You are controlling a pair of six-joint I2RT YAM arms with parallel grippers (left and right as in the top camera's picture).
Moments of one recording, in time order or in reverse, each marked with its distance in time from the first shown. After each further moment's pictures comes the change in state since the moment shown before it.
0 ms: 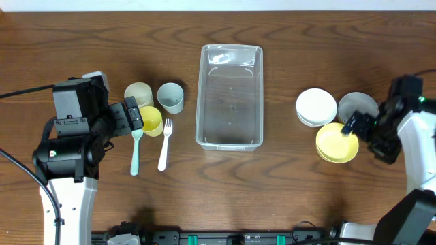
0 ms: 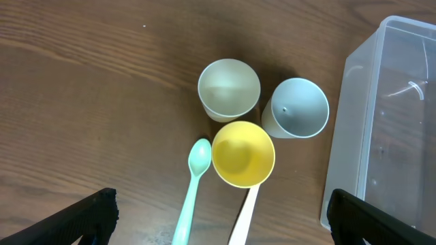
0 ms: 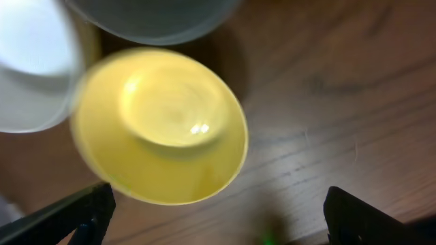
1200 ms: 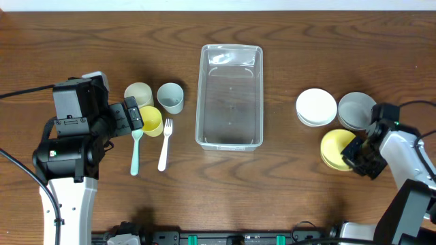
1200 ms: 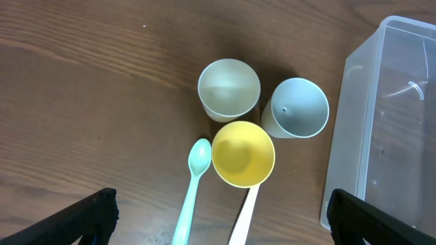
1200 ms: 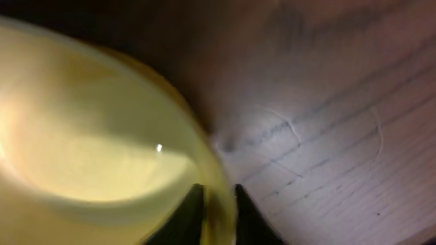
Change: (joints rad) left arm 0.000 0.000 0.000 0.000 0.000 0.000; right arm 0.000 0.000 -0.307 0.242 0.113 0.166
